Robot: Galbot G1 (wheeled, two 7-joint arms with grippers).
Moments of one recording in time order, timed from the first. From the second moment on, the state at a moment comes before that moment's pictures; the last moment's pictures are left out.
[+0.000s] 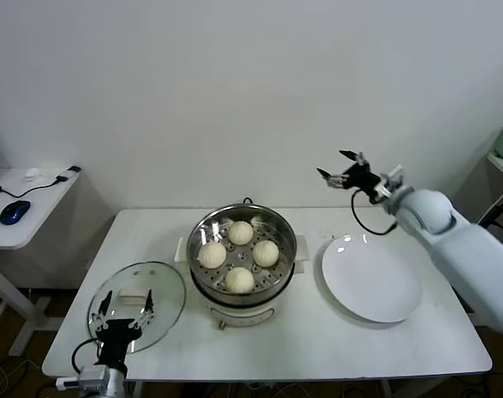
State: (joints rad) left arm 1.66 -1.42 -0.64 -2.01 -0.05 0.00 -0.09; right arm -0.51 0.75 -0.03 1.43 0.61 -0.09 -0.21
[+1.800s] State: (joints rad) left arm 1.45 -1.29 -0.65 -1.50 1.30 -0.09 -0.42; right arm -1.43 1.25 0.60 1.50 0.27 0.26 -0.13
